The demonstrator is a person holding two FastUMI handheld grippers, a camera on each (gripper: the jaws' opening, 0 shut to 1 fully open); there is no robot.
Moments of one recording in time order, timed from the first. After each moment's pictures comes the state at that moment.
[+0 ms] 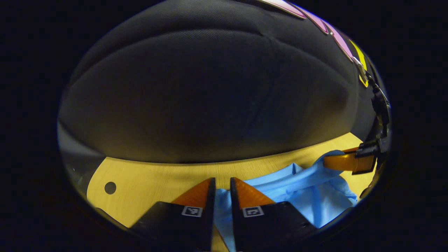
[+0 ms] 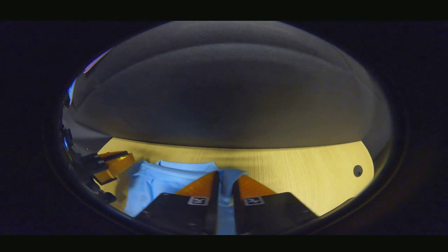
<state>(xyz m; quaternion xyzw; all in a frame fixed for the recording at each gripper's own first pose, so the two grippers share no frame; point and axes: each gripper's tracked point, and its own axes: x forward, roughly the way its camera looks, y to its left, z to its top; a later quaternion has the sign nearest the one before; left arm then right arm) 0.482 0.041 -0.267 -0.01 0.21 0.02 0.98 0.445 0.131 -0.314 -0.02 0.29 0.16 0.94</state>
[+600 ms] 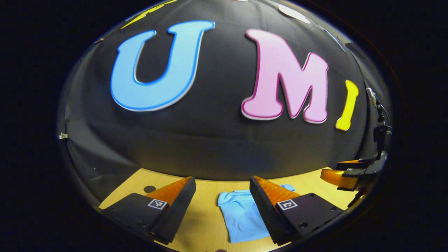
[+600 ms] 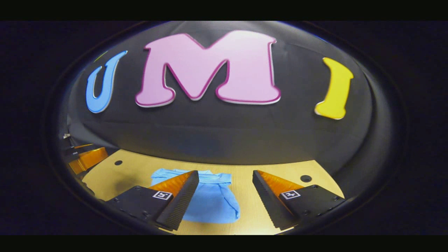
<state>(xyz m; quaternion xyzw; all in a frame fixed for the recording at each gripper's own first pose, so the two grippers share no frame) 0.276 0.048 -0.086 -0.06 0.07 0.04 1.00 0.288 0.079 -0.145 -0.04 0.15 0.10 0.98</state>
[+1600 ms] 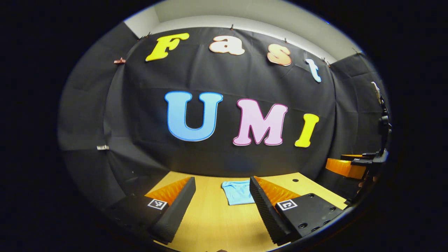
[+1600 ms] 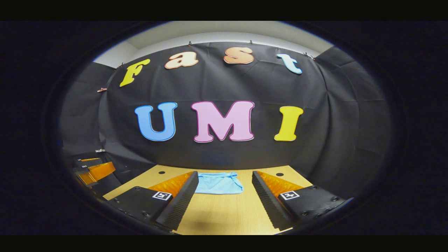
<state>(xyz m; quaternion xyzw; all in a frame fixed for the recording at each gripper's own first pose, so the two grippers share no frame) -0.093 0.031 0.025 -0.03 -0.01 0.03 1.00 -0.079 0.054 0.017 0.00 0.04 0.10 0.99</state>
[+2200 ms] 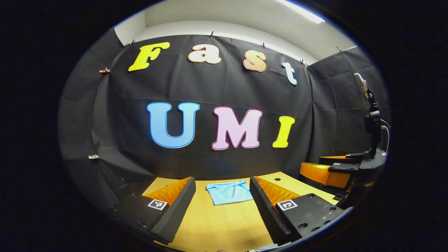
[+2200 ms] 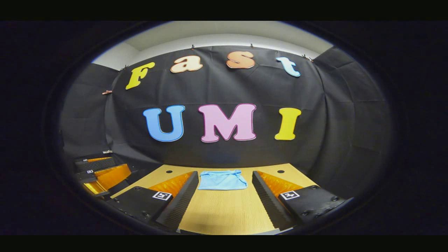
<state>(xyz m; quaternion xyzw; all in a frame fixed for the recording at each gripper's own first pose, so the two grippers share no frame) -0.122 -0.017 0.036 -0.03 -0.01 -0.04 1.00 -0.123 0.068 0.025 0.00 0.03 0.12 0.99</state>
